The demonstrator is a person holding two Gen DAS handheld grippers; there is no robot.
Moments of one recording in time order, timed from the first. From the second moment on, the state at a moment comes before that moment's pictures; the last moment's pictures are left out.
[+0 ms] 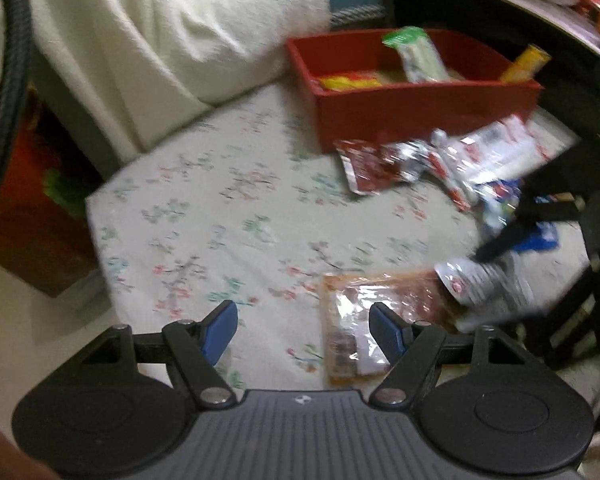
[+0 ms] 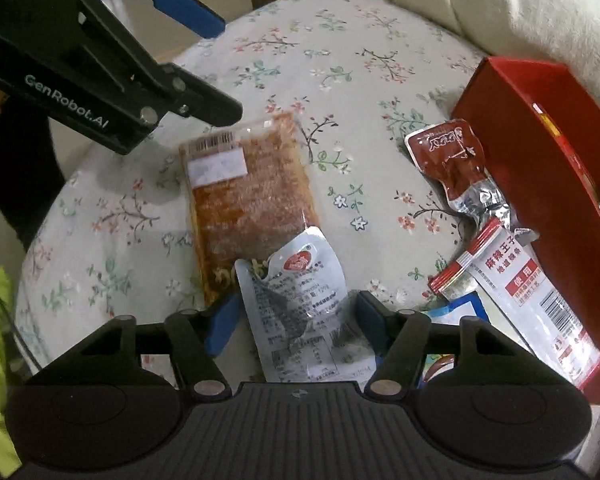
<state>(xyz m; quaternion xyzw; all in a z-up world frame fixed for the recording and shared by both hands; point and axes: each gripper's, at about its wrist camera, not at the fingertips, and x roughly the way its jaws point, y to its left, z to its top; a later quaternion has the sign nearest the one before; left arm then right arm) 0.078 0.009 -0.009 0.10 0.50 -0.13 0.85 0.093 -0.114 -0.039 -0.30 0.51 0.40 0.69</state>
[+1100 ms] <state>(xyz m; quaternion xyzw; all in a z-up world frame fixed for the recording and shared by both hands) 0.102 -0.065 -0.045 0.35 0.51 -0.43 0.66 0.081 -0.176 -0.033 -0.08 0.60 0.31 0.74</state>
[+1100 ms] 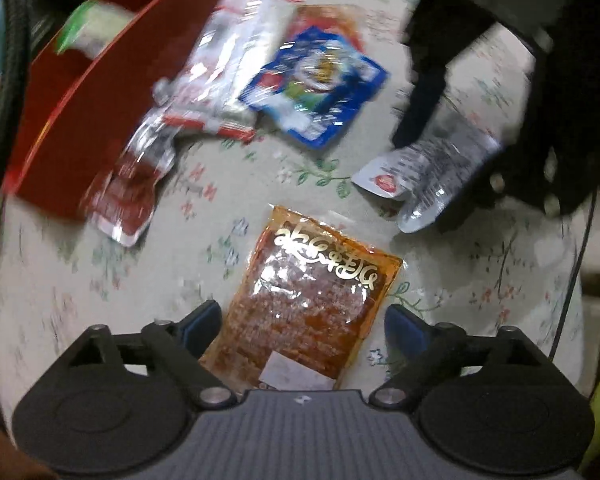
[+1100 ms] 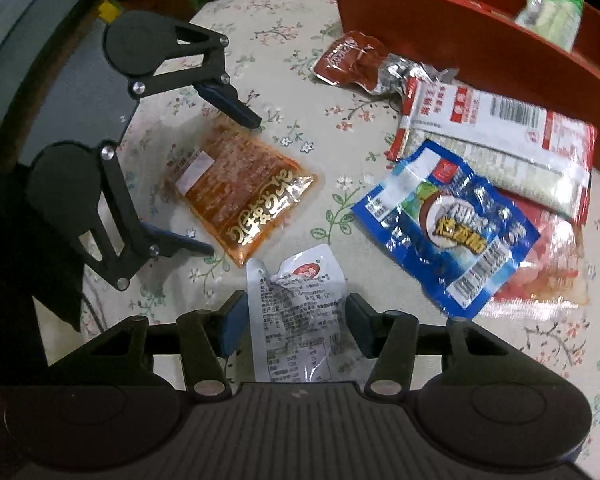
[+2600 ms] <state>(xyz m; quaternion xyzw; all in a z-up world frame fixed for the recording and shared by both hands) 0.078 -0.056 -0.002 0.17 0.51 -0.20 0.82 0.065 -0.181 0.001 -0.08 0.53 0.23 0.81</state>
